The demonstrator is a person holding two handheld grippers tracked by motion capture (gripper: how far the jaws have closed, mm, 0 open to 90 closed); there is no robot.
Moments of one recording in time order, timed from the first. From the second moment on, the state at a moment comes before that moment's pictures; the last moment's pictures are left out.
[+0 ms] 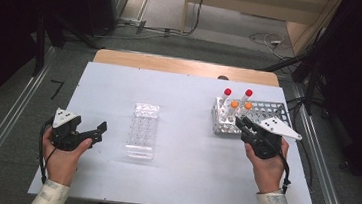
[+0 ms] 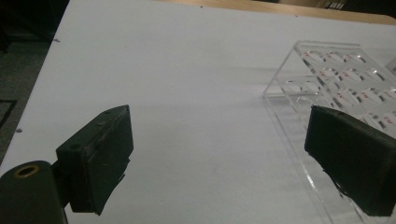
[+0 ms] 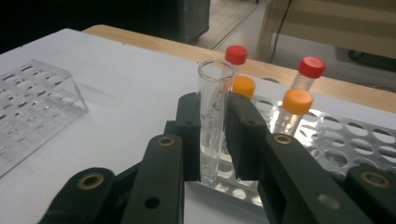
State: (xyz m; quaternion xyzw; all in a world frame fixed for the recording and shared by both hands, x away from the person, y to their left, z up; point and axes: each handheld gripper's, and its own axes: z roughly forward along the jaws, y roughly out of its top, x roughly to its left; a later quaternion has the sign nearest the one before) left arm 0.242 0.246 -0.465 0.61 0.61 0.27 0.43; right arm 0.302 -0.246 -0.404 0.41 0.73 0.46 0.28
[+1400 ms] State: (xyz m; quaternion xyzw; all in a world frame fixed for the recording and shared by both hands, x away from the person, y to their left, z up) left arm 0.276 0.151 -0.420 0.67 0.52 0.25 0.47; right arm 0.302 -0.147 -0.431 0.34 0.78 0.47 0.22
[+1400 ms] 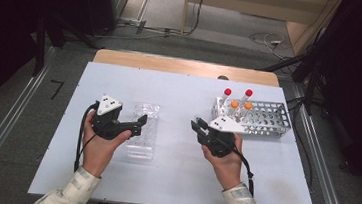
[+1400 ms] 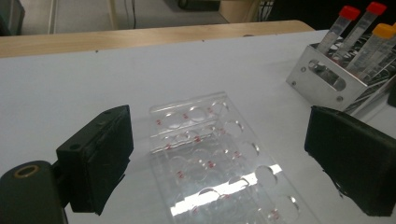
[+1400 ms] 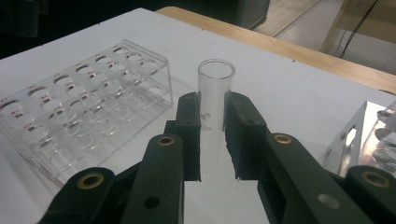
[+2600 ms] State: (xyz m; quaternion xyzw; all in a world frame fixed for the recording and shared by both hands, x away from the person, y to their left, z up) left arm 0.295 0.063 -0.412 0.73 0.43 0.19 0.50; right arm 0.306 -0.110 -0.444 0.32 0.80 0.47 0.21
